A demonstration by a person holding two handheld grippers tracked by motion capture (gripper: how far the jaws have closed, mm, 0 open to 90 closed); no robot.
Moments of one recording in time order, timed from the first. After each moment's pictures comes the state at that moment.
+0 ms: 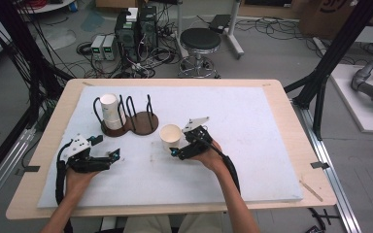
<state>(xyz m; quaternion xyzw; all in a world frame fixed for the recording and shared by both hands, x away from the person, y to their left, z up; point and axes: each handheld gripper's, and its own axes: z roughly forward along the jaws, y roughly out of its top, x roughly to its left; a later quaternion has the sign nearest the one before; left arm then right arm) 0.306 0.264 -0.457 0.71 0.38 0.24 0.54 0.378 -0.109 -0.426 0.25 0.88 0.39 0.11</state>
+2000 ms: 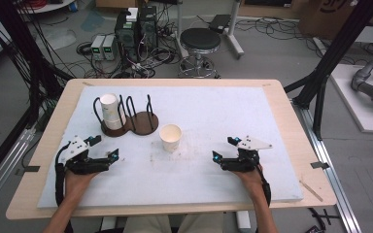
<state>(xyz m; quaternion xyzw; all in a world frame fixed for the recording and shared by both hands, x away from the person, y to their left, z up) 0.300 0.265 -0.457 0.70 0.37 0.26 0.55 0.323 -0.245 -0.450 0.35 0.77 0.49 0.20</state>
